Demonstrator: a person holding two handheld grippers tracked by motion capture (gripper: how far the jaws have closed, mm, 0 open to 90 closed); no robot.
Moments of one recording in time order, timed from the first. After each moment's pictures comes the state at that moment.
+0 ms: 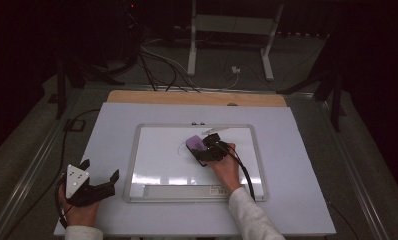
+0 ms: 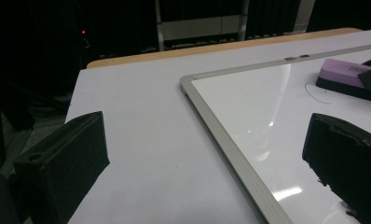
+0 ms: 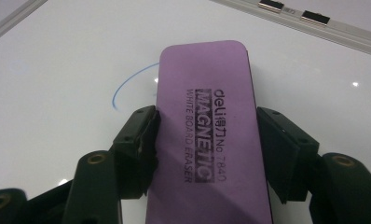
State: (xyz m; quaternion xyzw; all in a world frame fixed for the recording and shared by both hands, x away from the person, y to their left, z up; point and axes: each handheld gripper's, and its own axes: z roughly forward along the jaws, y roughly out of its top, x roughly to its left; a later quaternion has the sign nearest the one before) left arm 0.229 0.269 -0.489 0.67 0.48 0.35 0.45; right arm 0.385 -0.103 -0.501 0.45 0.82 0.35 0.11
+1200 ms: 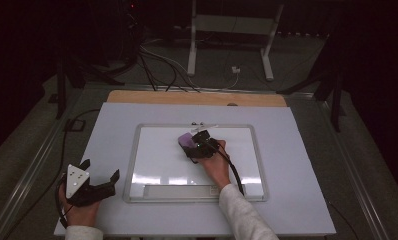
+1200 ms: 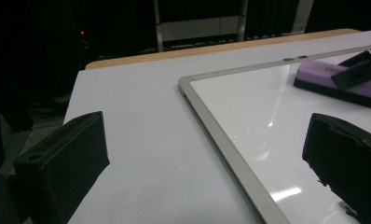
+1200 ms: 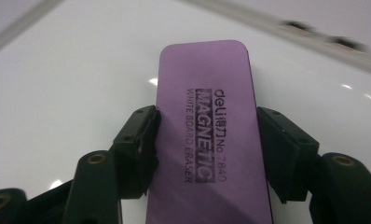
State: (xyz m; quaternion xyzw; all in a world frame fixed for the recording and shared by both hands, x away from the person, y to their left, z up) left arm 0.228 0.269 -0.488 0.67 0.48 0.35 0.45; right arm 0.392 -0.072 -0.501 0.43 0.83 0.34 0.12
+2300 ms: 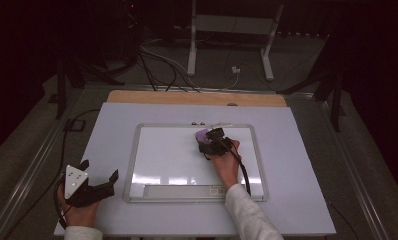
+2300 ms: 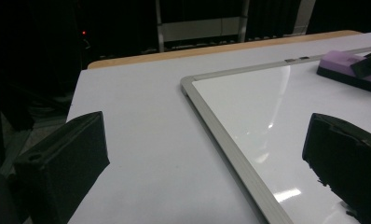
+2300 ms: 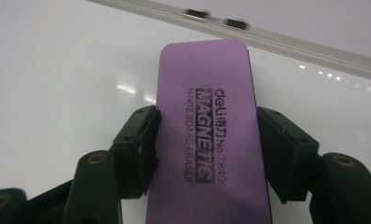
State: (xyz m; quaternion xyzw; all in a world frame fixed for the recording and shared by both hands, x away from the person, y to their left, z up) left arm 0.228 0.271 -0.489 0.66 0.48 0.35 0.45; right arm 0.398 -0.112 -0.499 0.52 0.78 0.31 0.18
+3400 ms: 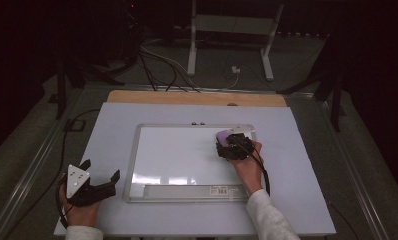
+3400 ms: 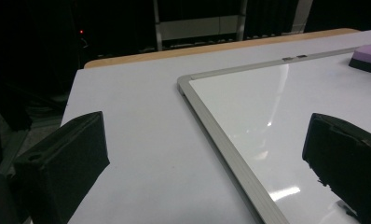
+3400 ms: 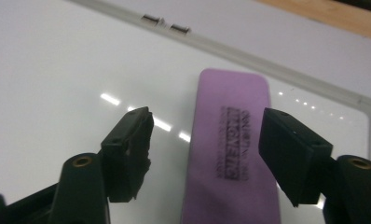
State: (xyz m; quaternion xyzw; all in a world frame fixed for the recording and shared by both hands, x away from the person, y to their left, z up) left arm 0.228 0.268 -0.489 0.67 0.48 0.35 0.45; right arm 0.374 -0.167 -0.481 0.47 0.79 0.32 0.22
